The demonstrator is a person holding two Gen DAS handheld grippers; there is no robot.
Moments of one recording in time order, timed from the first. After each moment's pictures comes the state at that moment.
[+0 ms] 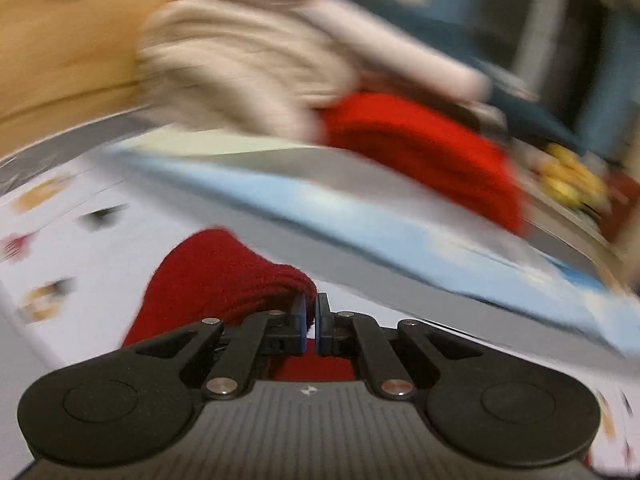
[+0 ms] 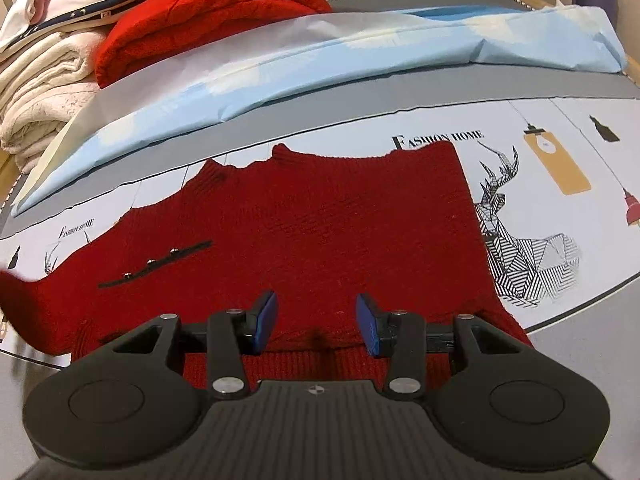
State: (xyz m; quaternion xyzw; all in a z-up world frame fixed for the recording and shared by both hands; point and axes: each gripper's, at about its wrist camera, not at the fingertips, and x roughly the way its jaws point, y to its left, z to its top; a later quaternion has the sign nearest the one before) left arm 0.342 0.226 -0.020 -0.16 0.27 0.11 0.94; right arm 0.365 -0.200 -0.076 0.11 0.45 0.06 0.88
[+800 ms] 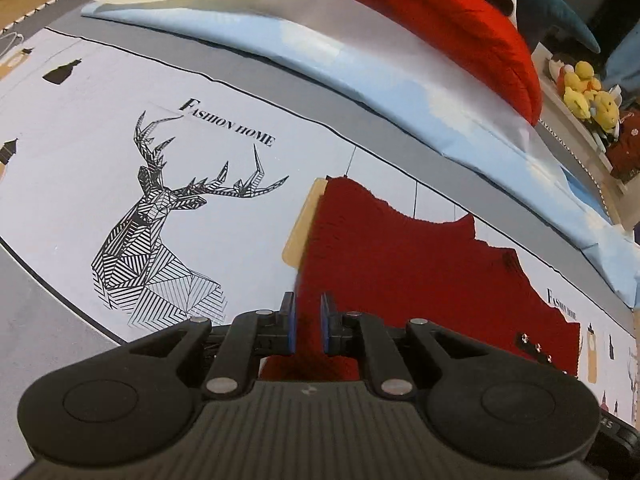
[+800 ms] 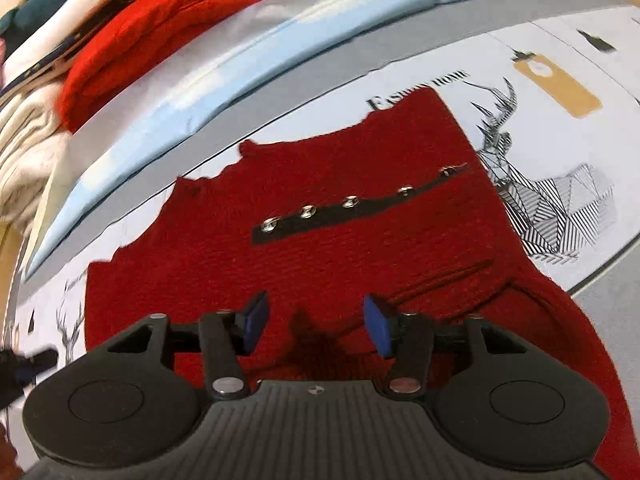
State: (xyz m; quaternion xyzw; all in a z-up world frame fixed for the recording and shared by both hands) left arm 0.390 0.206 -0.096 -0.22 0.46 0.11 0.85; right arm 0.389 -0.223 -0.124 0.23 0.46 0.03 0.85
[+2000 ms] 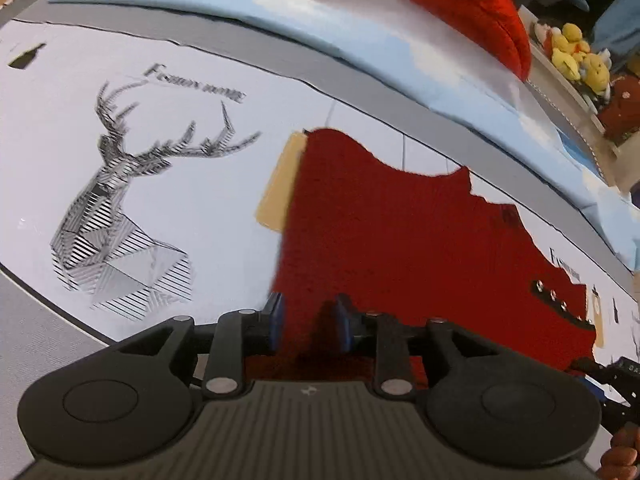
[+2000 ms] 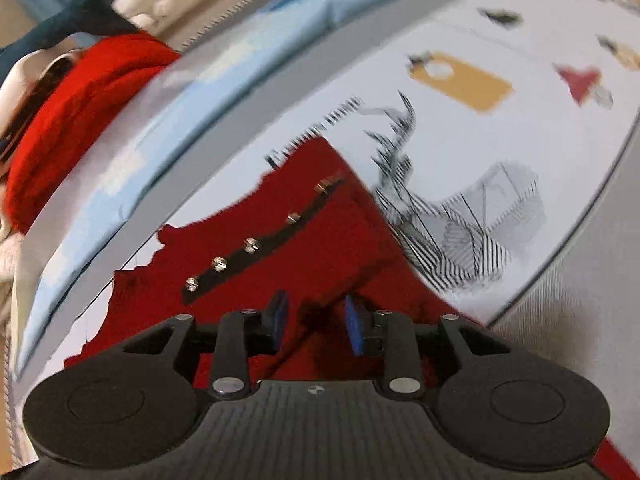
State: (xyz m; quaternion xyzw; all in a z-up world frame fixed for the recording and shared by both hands) left arm 0.389 0.191 -0.124 -0.21 0.49 0.07 0.84; right arm 0.402 -0.286 -0.127 0.31 0.43 -0.07 0.84
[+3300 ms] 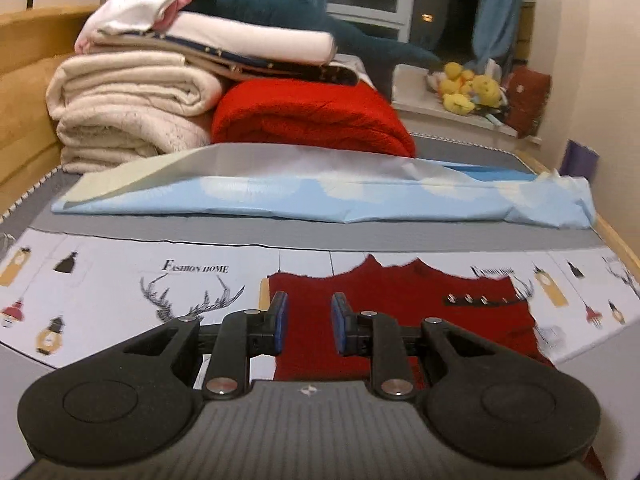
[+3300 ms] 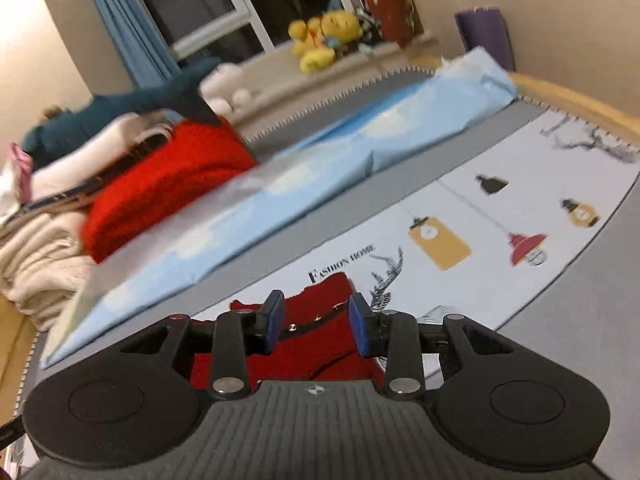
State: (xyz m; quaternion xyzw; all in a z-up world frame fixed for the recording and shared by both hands) left arm 0.236 0.136 0.060 -0.02 0.31 0.01 0.95; right arm 0.270 -0.338 0.047 0.23 0.29 -0.02 0.93
